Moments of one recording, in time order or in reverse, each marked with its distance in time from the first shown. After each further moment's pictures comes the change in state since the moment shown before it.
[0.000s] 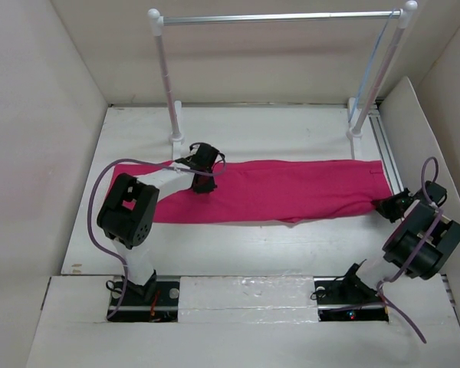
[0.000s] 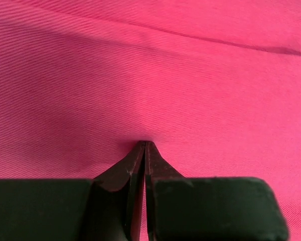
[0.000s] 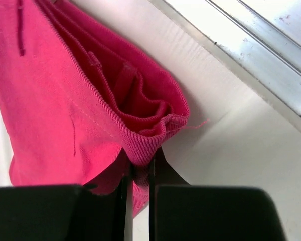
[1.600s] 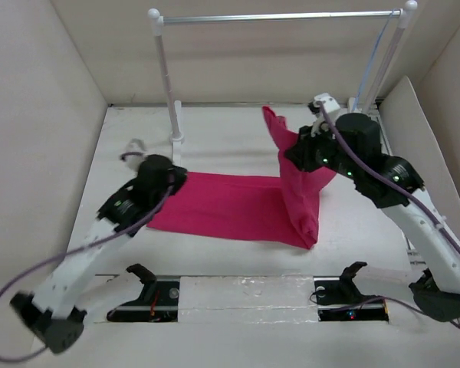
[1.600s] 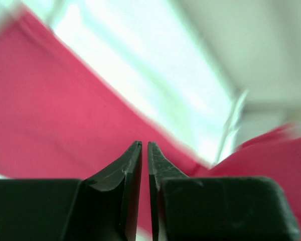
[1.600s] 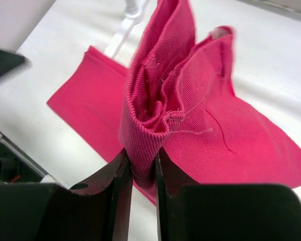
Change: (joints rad) left arm -0.154 -0.826 -0.092 -0.253 -0.242 -0.565; right arm 1.382 -0.386 0.869 -0.668 0.407 -0.309
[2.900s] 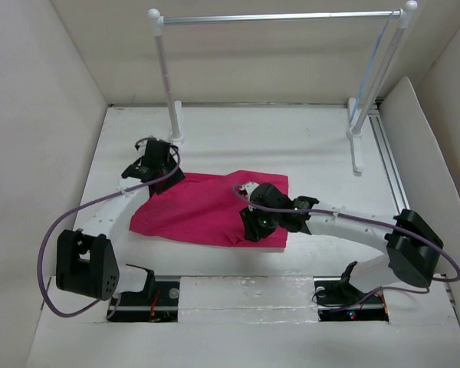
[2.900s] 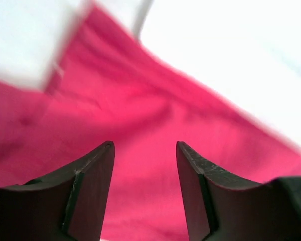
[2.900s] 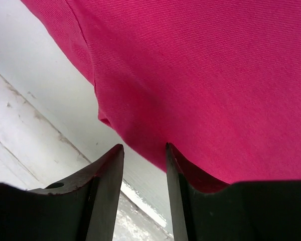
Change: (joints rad) left arm 0.404 0.348 -0.082 0.118 0.275 0.439; right arm 0.342 0.290 -0.658 0.406 -0.095 0.185
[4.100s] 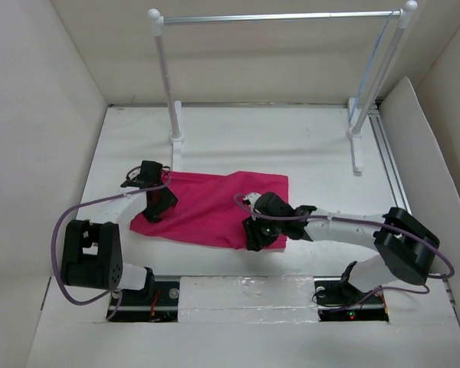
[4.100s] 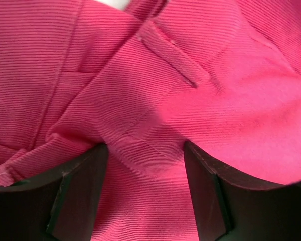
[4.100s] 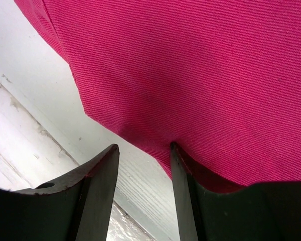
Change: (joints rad) left arm 0.129 0.060 -0.206 -0.008 0.039 -0.084; right arm -0.012 0.044 -0.159 0.170 -0.054 0.000
